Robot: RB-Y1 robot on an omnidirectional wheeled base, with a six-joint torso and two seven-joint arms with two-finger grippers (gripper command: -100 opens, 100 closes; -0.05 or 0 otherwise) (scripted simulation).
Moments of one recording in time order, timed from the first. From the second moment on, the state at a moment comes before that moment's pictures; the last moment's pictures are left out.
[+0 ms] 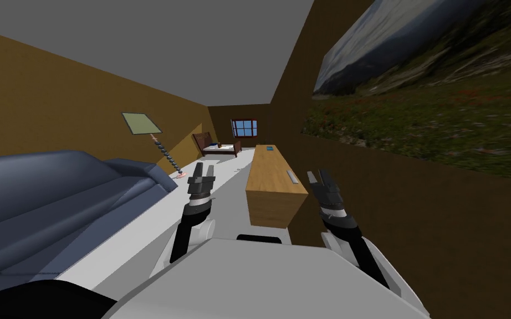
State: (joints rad) left arm 0.50 0.03 0.01 -2.31 -0.02 -0.56 0.10; right arm 0.51 -0.27 -0.05 -2.24 0.06 -0.62 -0.06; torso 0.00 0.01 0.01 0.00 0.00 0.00
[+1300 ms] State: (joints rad) left arm 0.50 0.03 0.01 -2.31 -0.02 -0.56 0.10; right arm 0.52 -0.59 0.01 -1.89 0.36 -0.87 -0.32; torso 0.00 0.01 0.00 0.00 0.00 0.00
